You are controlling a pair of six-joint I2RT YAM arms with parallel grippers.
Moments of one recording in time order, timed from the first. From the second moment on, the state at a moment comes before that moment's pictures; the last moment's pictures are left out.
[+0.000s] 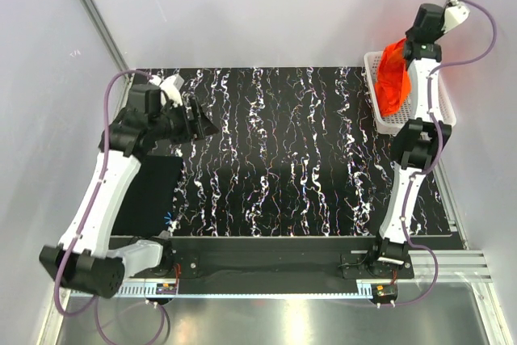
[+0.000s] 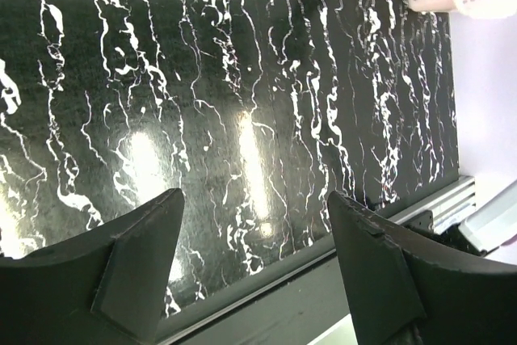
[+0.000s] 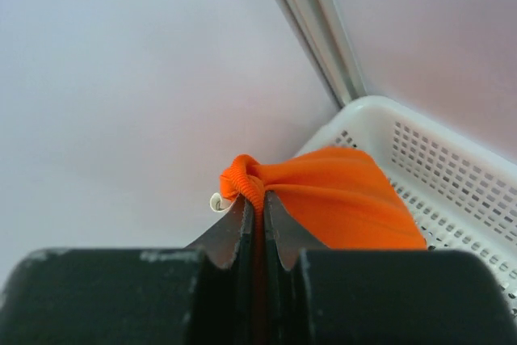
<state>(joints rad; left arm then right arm) -0.20 1.18 1.29 -0.80 0.40 -0.43 -0.18 2.41 2.54 -0.37 0.43 0.58</state>
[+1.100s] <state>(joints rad) -0.20 0.74 1.15 -0.79 0.51 -0.60 0.02 1.18 1.54 -0.27 -0.56 0.97</state>
